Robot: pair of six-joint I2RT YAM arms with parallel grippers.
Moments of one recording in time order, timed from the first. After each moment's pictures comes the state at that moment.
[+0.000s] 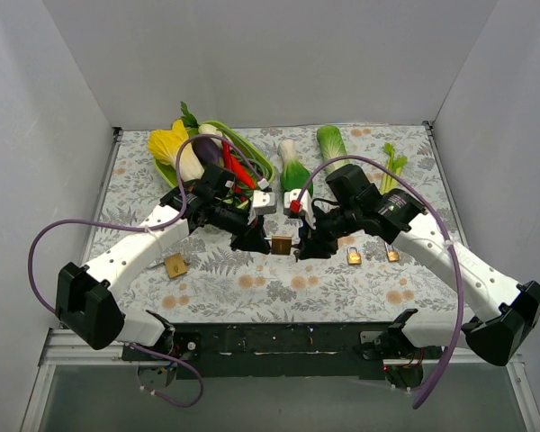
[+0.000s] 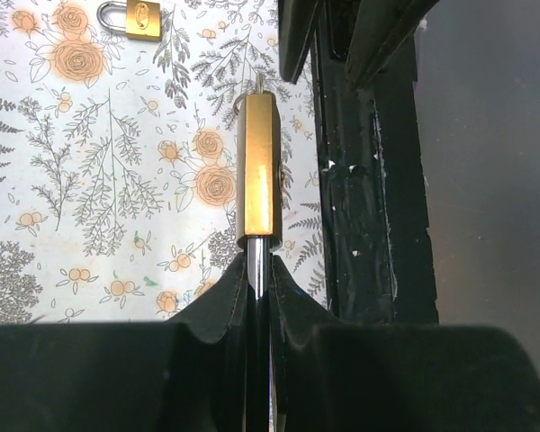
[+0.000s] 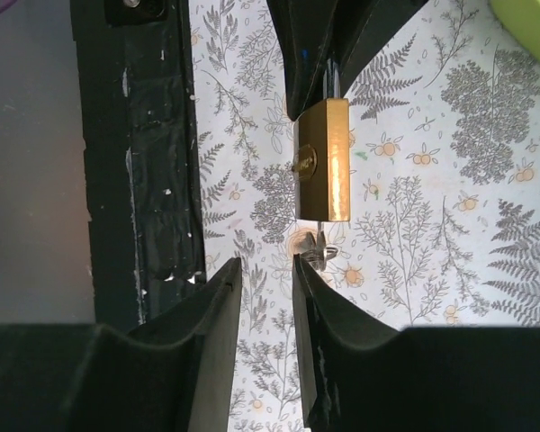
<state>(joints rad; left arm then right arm) -0.60 1.37 1.18 -0.75 0.94 0.54 0.78 1.23 1.28 -0.92 -0.65 -0.49</state>
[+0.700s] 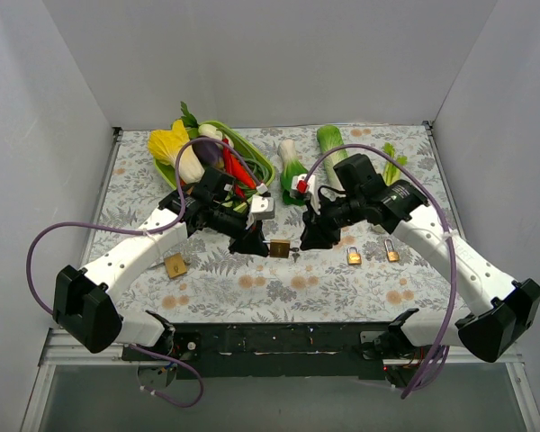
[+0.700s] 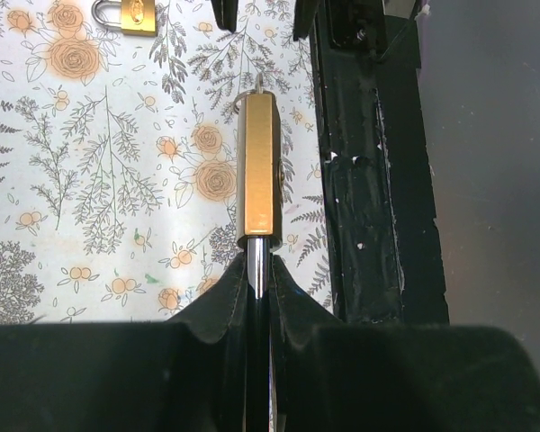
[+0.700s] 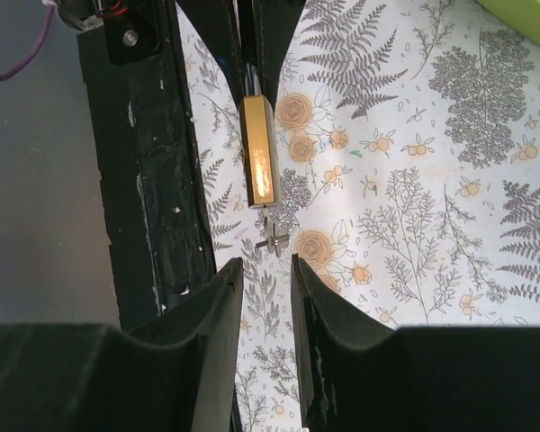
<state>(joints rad) -0.60 1.35 1.15 -0.75 0.94 0.59 0.68 1.27 1.31 -0.93 -0.71 -0.40</state>
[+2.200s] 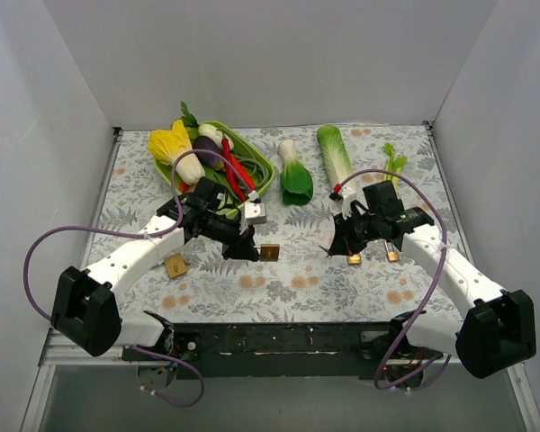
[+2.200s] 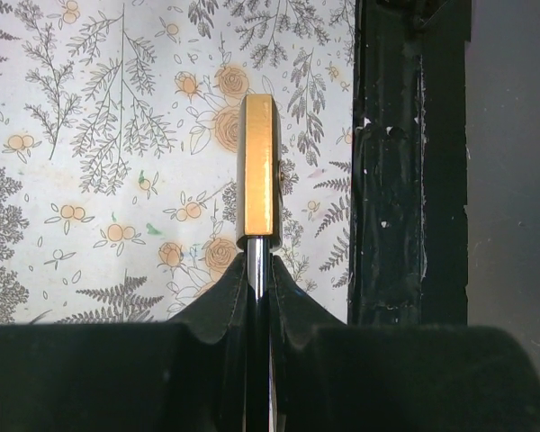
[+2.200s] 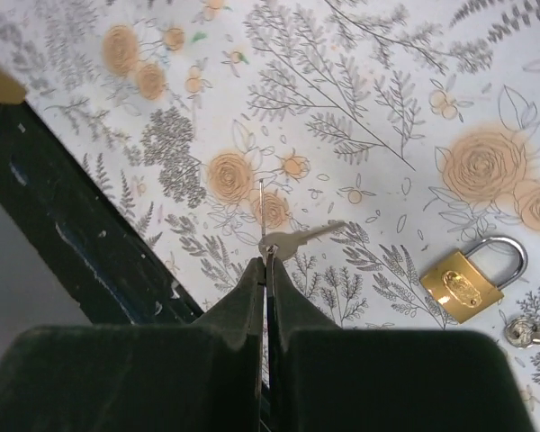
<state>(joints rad) -0.54 1.33 1.01 -0.69 0.89 0.58 0.40 1.18 0.91 -0.73 -0.60 -0.12</state>
